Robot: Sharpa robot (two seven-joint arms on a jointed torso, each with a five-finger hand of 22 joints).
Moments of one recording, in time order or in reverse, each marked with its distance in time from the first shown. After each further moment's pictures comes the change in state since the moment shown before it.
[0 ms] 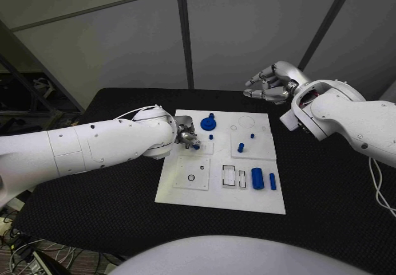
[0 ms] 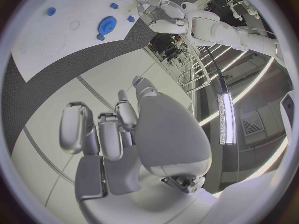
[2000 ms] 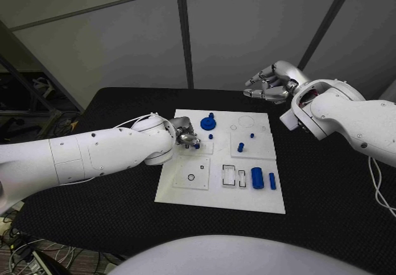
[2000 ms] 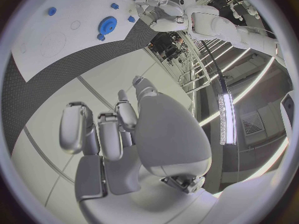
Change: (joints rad) left arm -0.045 -0.011 0.000 0.016 0.001 -0.172 0.002; left_hand -0.019 -0.012 0.026 -0.012 0.043 0.013 -0.012 0.022 0.009 0.023 -0.005 0.016 -0.002 -0.003 -0.008 0.000 0.000 -0.002 0.007 -0.007 0.012 0.000; right arm 0.000 0.001 0.000 -0.004 0.000 0.002 -0.001; right_hand 0.000 0.000 0.000 0.000 -0.004 0.000 0.000 0.000 0.000 0.000 0.000 0.000 0.000 0.000 0.000 0.000 0.000 0.000 0.000 0.000 0.000 -0.002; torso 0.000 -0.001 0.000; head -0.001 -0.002
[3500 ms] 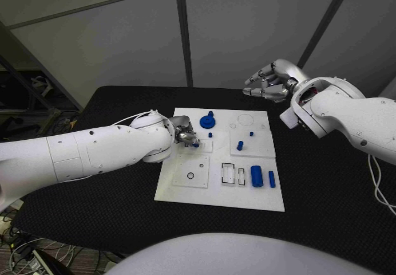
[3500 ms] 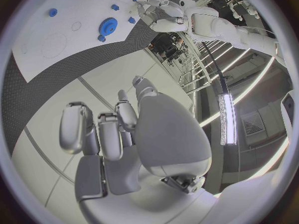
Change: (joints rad) left arm 0.002 -0.002 0.003 -0.003 -0.020 0.049 0.003; left_hand -0.055 -0.044 -0.005 -0.070 0.000 0.007 -0.036 0.035 -0.022 0.007 -0.013 0.016 -0.002 0.002 -0.016 -0.003 0.000 0.001 0.003 -0.011 0.000 0.000; right arm 0.000 -0.002 0.000 0.000 0.000 0.010 -0.005; right_hand 0.000 0.000 0.000 0.000 0.000 0.000 0.000 0.000 0.000 0.000 0.000 0.000 0.000 0.000 0.000 0.000 0.000 0.000 0.000 0.000 0.000 0.000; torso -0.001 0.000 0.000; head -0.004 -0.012
